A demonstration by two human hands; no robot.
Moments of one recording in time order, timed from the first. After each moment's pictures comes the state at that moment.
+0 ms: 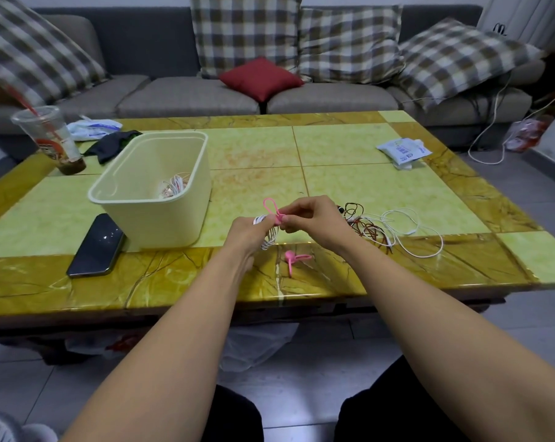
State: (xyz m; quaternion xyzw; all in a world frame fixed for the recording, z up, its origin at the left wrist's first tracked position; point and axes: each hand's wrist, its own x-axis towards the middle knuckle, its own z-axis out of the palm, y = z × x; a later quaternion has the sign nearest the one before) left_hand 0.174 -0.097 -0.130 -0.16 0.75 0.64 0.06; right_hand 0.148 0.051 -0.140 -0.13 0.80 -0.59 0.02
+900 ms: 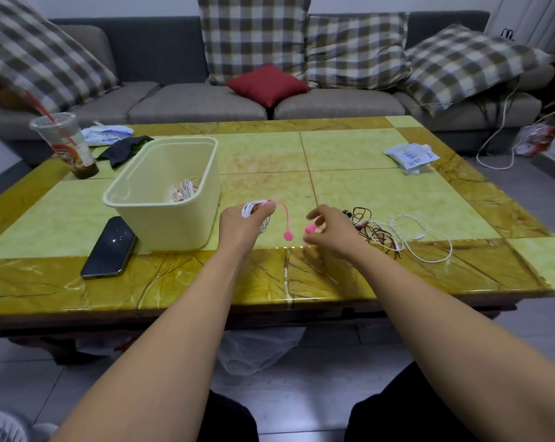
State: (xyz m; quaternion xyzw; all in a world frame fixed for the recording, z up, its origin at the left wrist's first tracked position) left_hand 0.173 -0.118 -0.121 -0.11 0.72 0.68 -0.07; right_hand 0.143 0.059 -0.154 -0.04 0.93 -0.36 0.01
